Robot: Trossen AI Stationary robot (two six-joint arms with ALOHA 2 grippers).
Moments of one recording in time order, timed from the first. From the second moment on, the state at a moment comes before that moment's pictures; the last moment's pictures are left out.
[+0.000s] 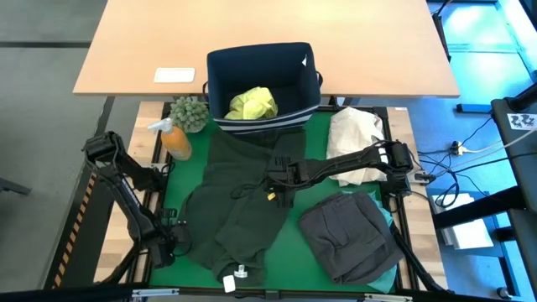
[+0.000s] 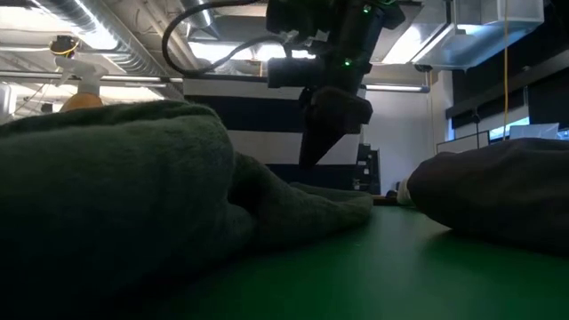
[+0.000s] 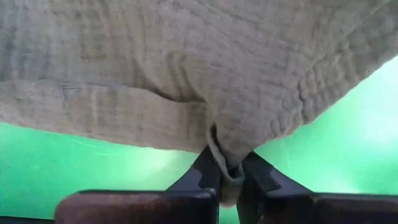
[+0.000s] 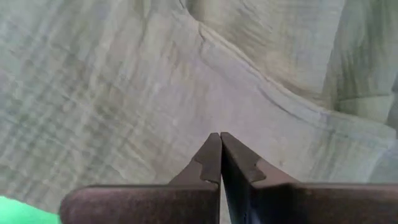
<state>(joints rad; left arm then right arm) -1.08 1.53 0.72 -0.75 -0.02 -1.18 0.11 1.98 1.48 -0.71 0.22 -0.06</state>
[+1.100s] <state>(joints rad) -0.86 1.59 1.07 -1.05 -0.36 -0.57 0.11 1.98 1.48 -0.68 0.20 -0.08</state>
